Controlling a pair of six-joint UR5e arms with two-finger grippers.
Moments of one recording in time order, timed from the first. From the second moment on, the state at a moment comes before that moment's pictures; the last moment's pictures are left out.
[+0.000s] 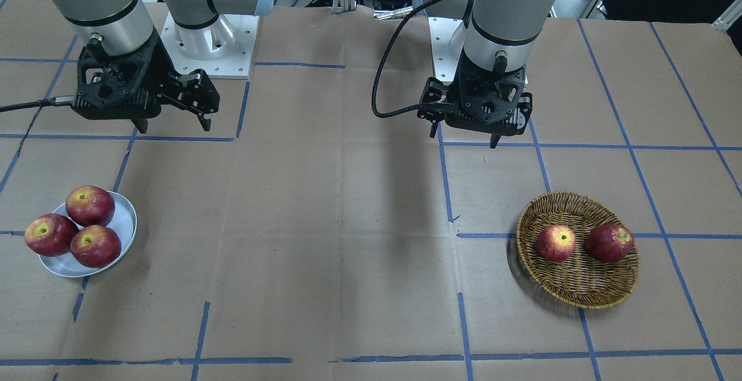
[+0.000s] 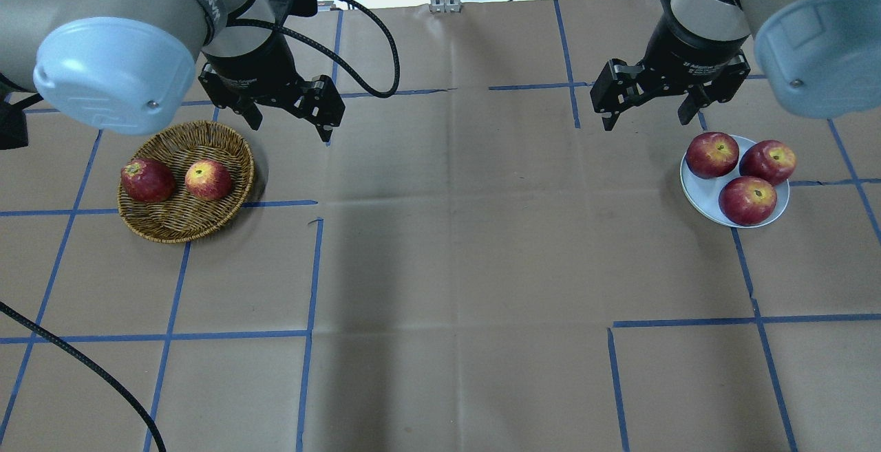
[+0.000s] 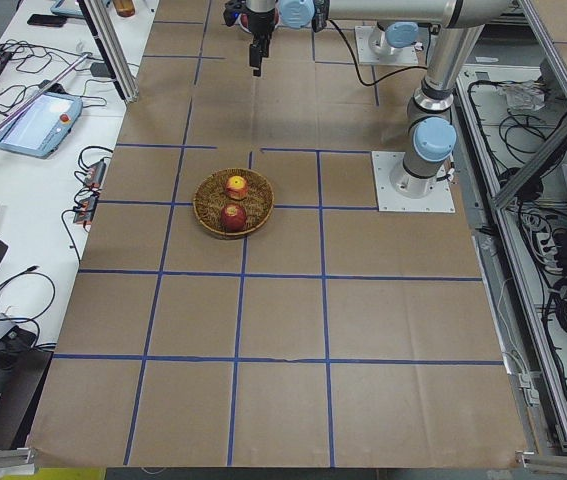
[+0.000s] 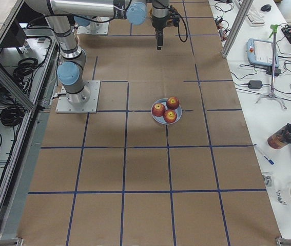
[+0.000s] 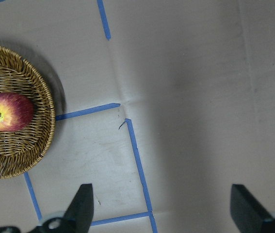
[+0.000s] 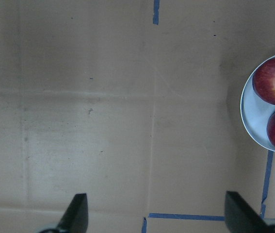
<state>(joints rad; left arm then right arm) -1.69 -1.65 -1.57 -1.47 1.61 0.10 1.56 -1.57 1.64 -1.67 -1.55 -0.06</state>
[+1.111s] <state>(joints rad) -1.69 -1.65 -1.58 -1.47 1.61 0.11 1.56 -1.57 1.64 -1.67 -1.55 -0.06</state>
